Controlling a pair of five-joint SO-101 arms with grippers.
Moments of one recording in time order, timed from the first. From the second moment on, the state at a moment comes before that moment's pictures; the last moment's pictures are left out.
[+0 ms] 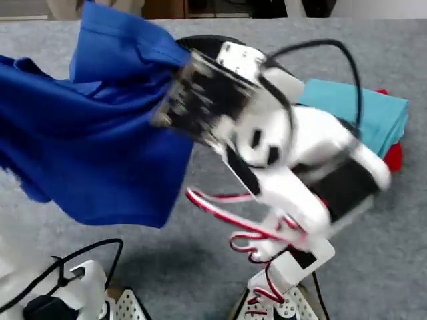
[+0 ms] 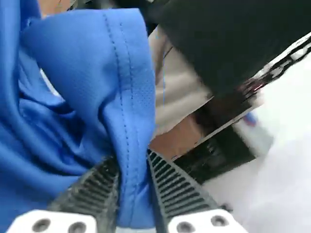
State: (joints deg) left arm -33.2 -29.1 -33.2 73.4 8.5; right arm -36.9 7.3 -84.0 101.5 32.3
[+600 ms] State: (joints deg) left arm -19.3 3.3 7.2 15.4 8.5; right arm -23.0 28.4 -33.4 58.3 21.2
